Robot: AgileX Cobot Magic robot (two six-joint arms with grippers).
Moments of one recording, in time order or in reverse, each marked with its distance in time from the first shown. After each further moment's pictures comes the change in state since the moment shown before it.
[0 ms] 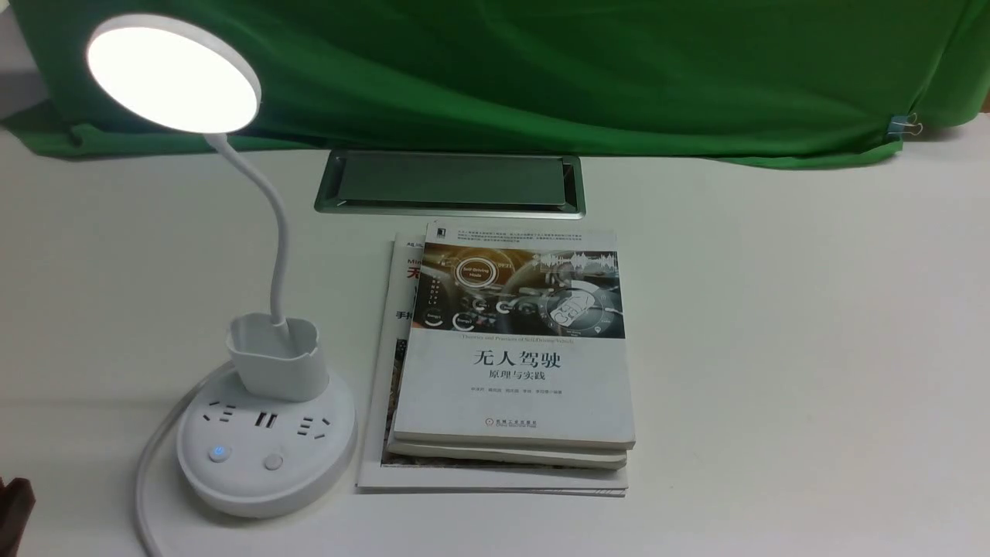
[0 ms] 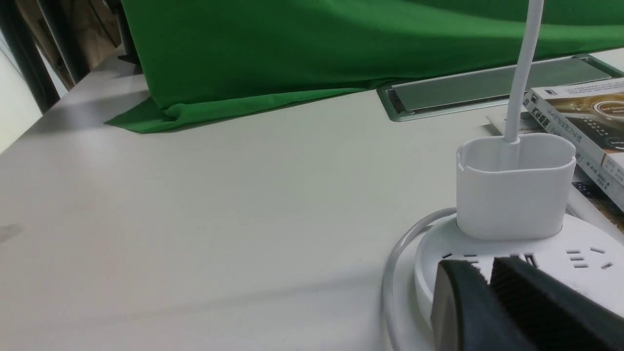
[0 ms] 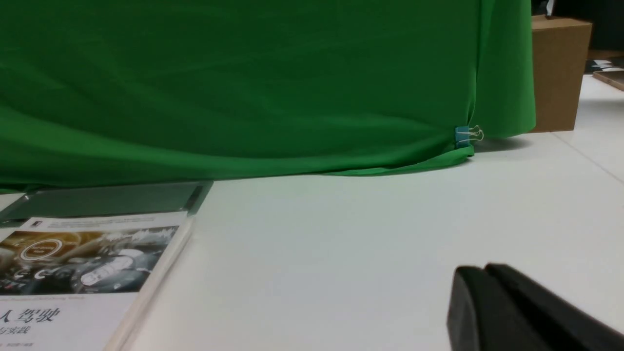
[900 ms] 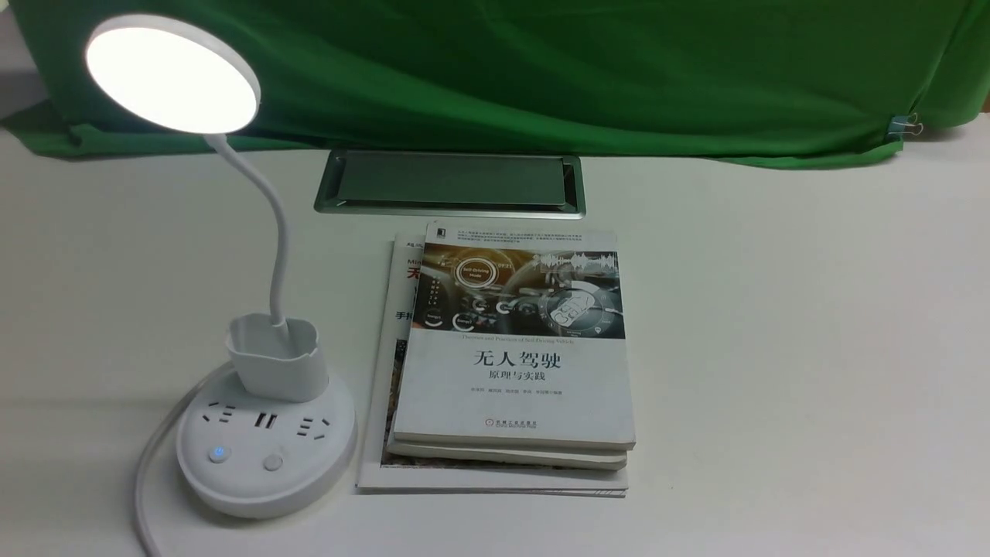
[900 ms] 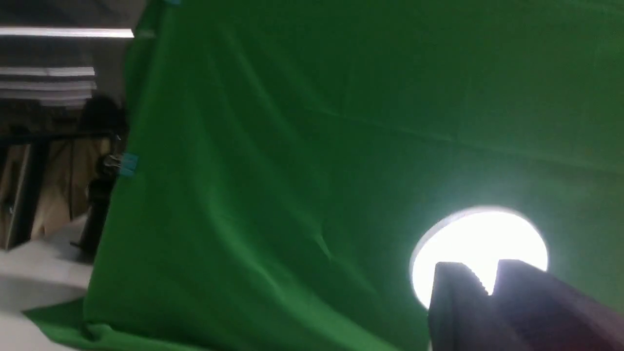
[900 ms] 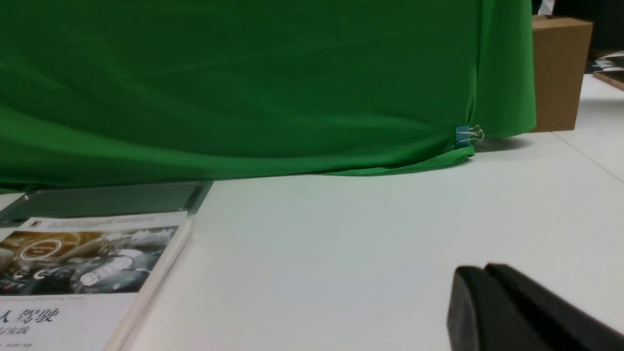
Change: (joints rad) right arm 0.000 0.000 0.000 0.000 0.000 0.000; left arm 0.000 0.196 -0.377 -0.226 -0.223 -0.168
